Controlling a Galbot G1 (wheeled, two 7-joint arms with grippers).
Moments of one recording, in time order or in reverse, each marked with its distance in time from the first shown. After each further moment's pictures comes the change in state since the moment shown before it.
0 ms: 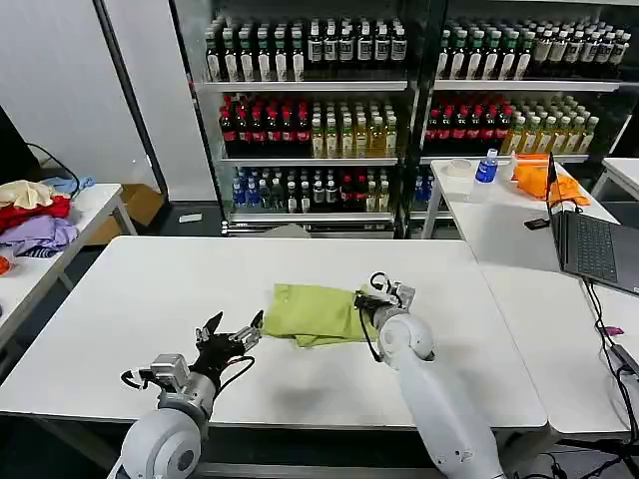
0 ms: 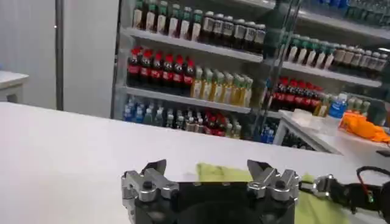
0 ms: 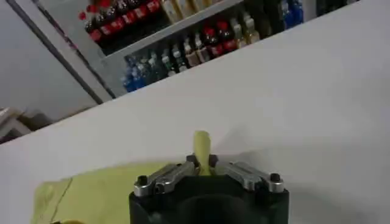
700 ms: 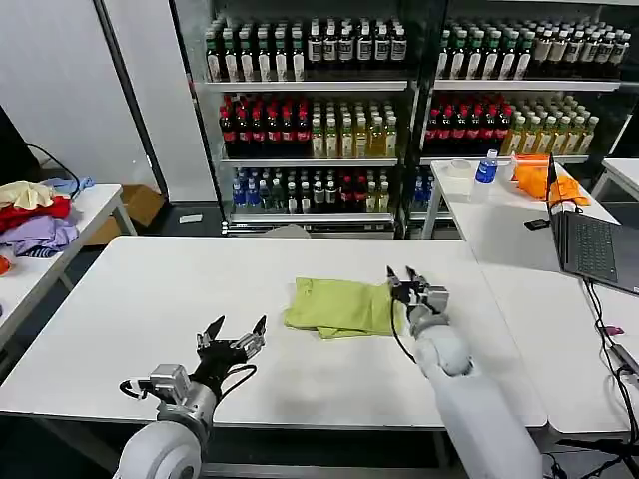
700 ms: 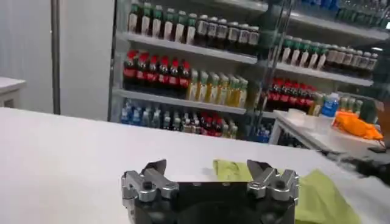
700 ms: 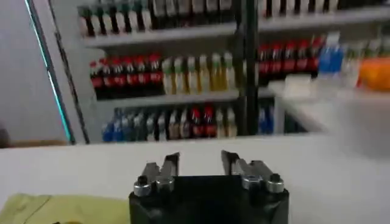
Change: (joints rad) left arm 0.058 -0.010 -0.004 -0.051 0.054 -0.009 0.015; right arm -0.112 -0.153 0.035 0.135 -0.375 0.272 -0.155
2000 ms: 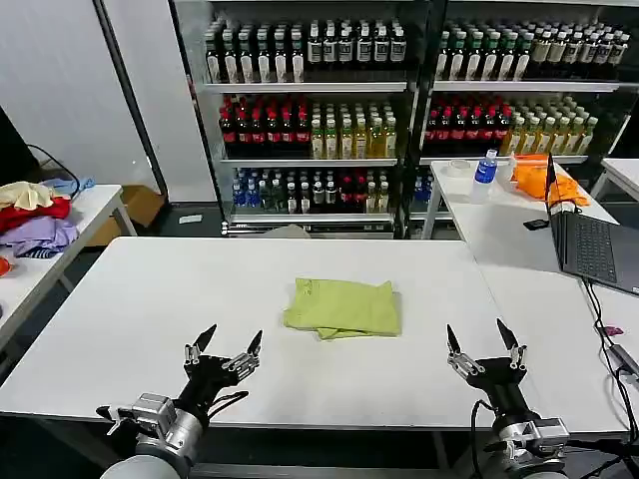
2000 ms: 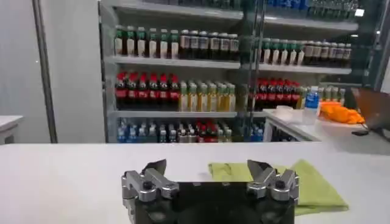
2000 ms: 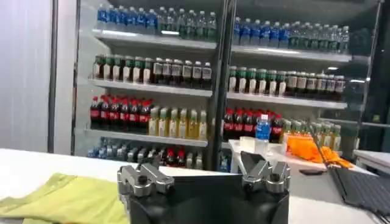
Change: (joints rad) left arm 0.160 0.034 -0.056 -0.137 0.148 -0.014 0.079; right arm -0.817 -0.076 0.398 0.732 -0.194 0.146 -0.084
